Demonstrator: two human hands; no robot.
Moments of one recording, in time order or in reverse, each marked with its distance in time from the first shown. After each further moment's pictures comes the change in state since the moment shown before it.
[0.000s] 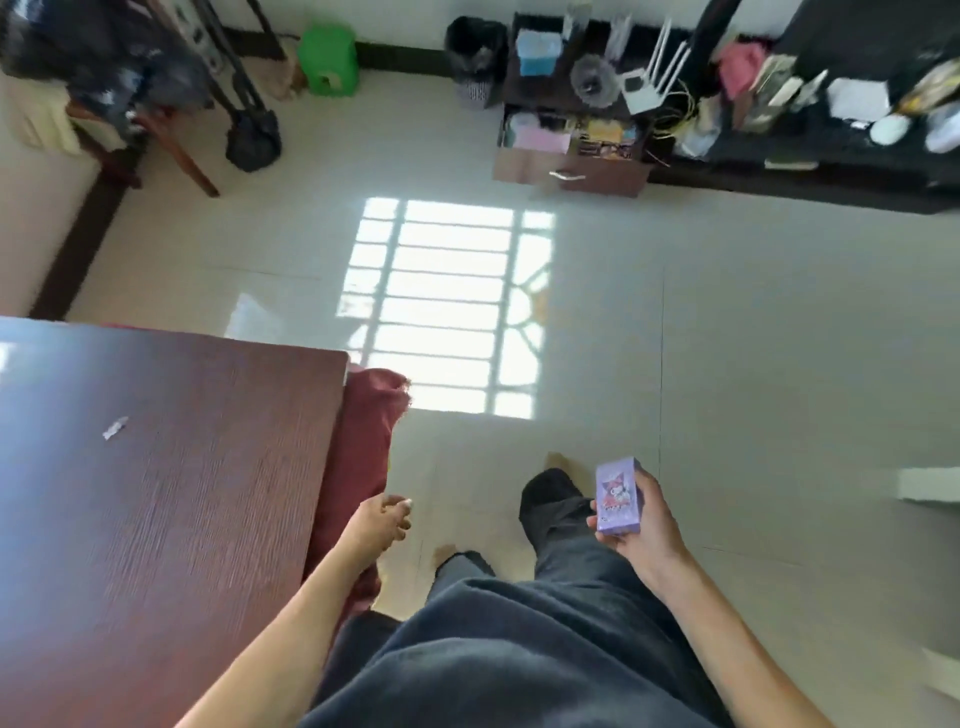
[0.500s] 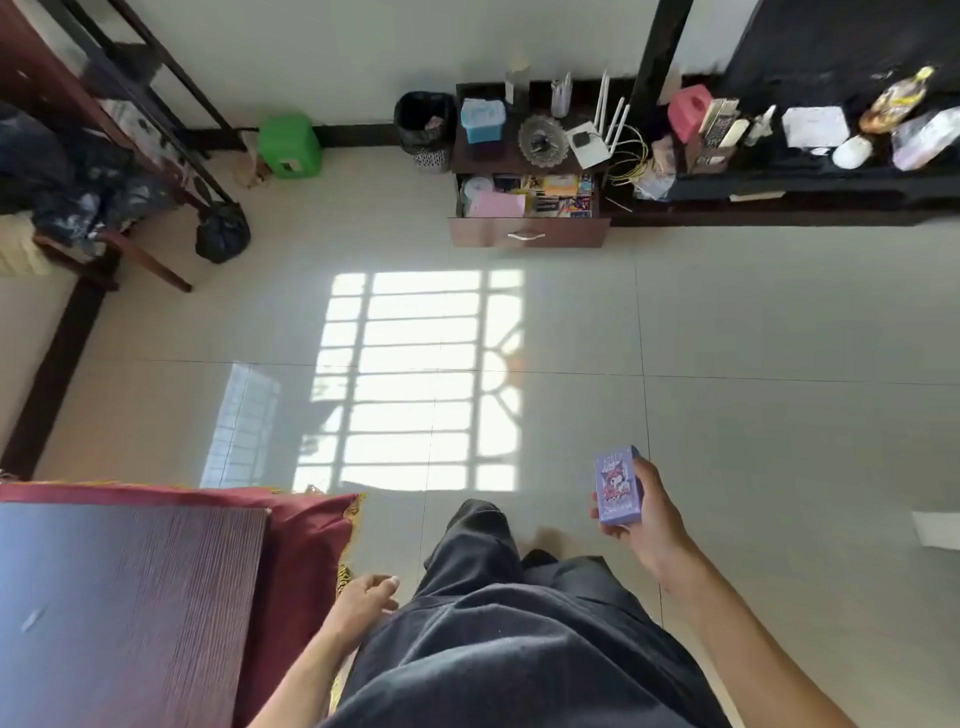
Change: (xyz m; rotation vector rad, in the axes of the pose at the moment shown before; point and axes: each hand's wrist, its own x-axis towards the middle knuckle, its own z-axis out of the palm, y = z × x) left_hand 0.056 0.152 0.043 0.145 -0.025 -0.087; right_hand 0.103 -0.229 -0.038 -0.053 -0.227 -0.069
